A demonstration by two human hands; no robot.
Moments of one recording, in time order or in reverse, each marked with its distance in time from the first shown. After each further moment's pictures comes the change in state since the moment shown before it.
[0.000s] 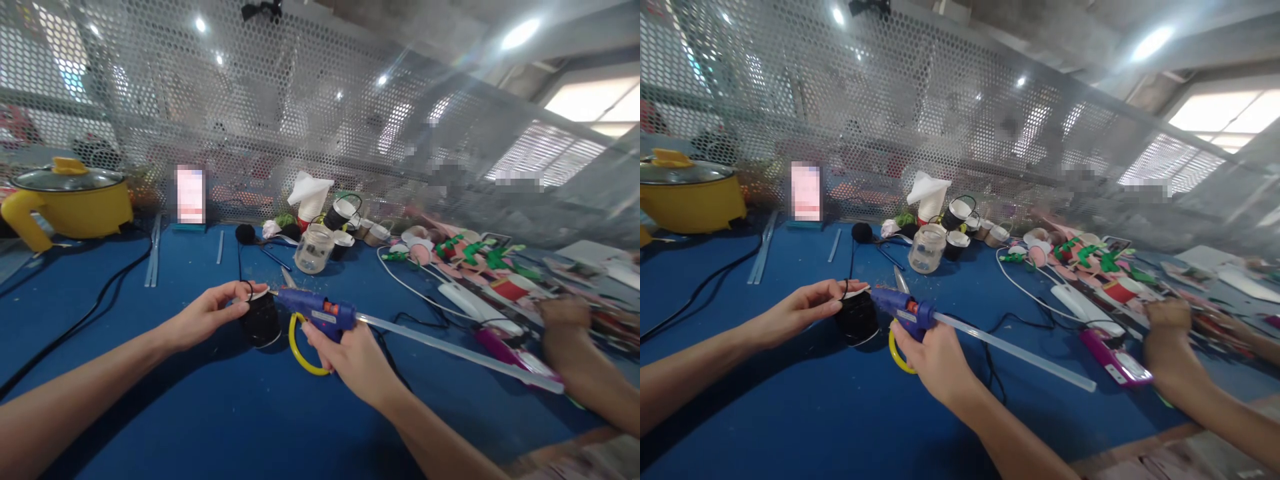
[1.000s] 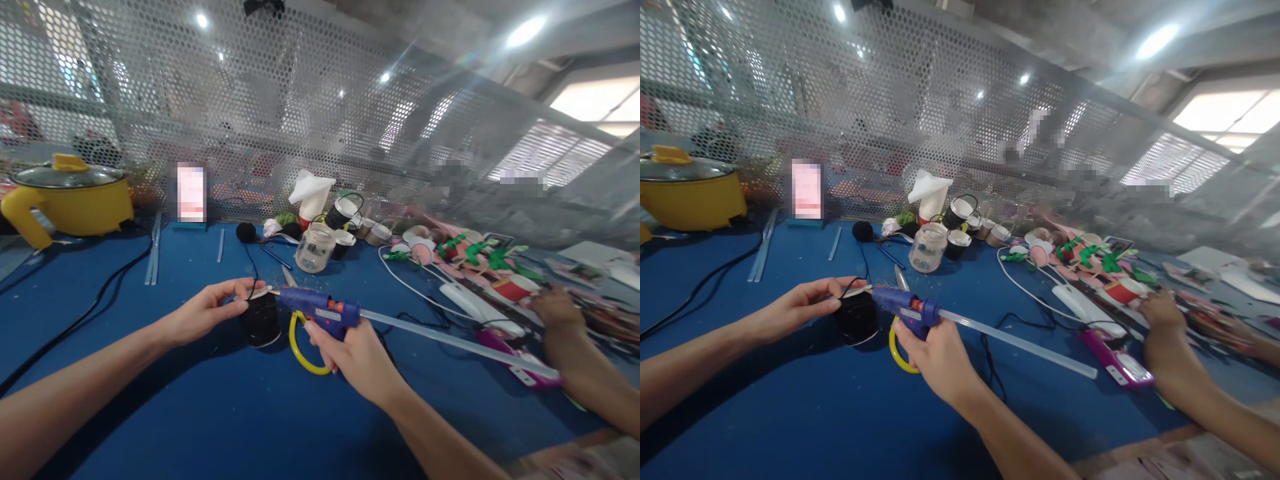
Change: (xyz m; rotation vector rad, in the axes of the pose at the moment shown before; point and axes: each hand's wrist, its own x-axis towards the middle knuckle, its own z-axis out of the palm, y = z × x) left_hand 0.000 0.000 -0.006 0.074 -0.006 0.001; right_hand 0.001 0.002 -0.003 0.033 -0.036 0.032
